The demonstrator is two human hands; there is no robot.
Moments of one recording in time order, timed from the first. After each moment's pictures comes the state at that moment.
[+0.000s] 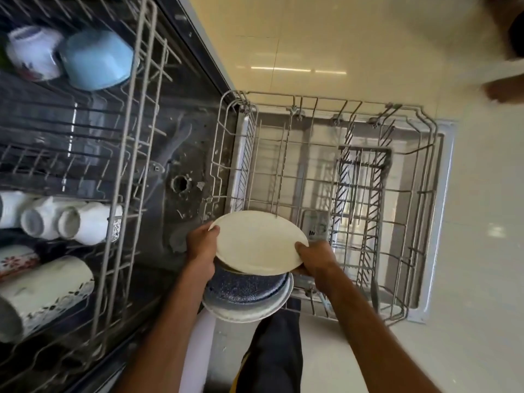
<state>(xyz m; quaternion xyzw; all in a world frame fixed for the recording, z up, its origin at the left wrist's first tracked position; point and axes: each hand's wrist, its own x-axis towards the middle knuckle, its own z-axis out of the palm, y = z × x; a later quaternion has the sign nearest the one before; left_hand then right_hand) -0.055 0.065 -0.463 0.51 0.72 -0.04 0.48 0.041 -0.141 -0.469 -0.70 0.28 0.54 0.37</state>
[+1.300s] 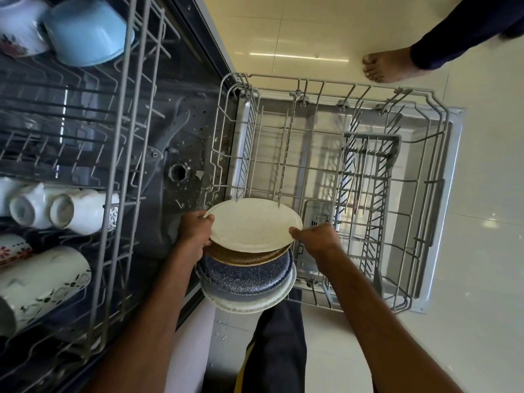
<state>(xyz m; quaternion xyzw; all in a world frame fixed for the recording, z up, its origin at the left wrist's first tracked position) -0.054 0.090 -0.457 0.58 0.67 -0.14 0.44 0.053 -0.134 -0.462 -0.73 0.24 0.55 0.34</state>
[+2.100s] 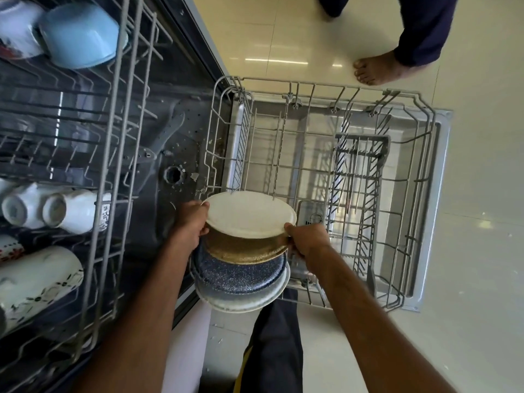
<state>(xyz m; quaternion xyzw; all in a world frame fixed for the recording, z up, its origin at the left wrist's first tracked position) -0.033 0.095 -0.456 0.57 0.67 -0.12 0.45 0.051 -0.129 -0.451 -0.70 0.29 0.54 0.37</state>
